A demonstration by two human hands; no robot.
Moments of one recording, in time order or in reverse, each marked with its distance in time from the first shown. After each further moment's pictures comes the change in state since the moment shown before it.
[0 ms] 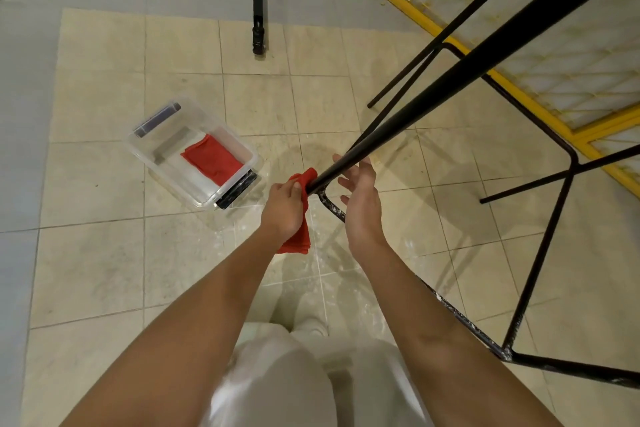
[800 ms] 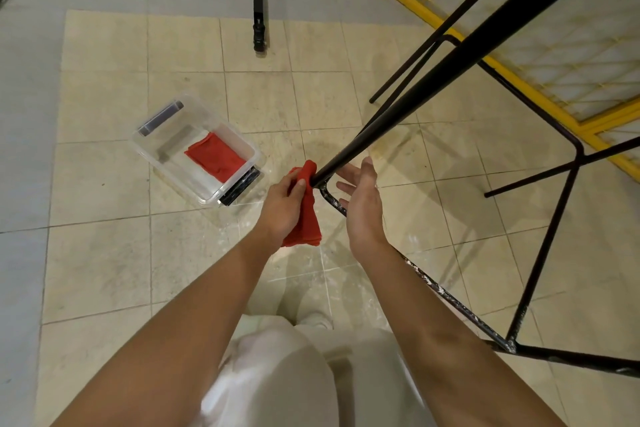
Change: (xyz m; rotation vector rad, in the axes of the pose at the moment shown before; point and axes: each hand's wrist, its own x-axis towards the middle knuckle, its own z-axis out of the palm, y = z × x) left_hand -0.030 0.021 -0.014 -0.267 -0.004 -0.020; right_hand -0.003 0.008 -0.005 0.030 0.017 -0.009
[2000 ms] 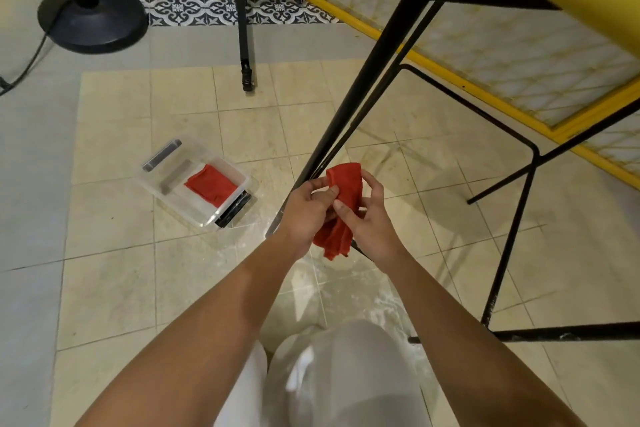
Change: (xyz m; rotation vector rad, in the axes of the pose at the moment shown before) left_hand -0.063 0.071 0.051 -0.297 -0.161 -0.051; right_hand -0.014 0.002 -0.079 -0.110 -0.198 -0.225
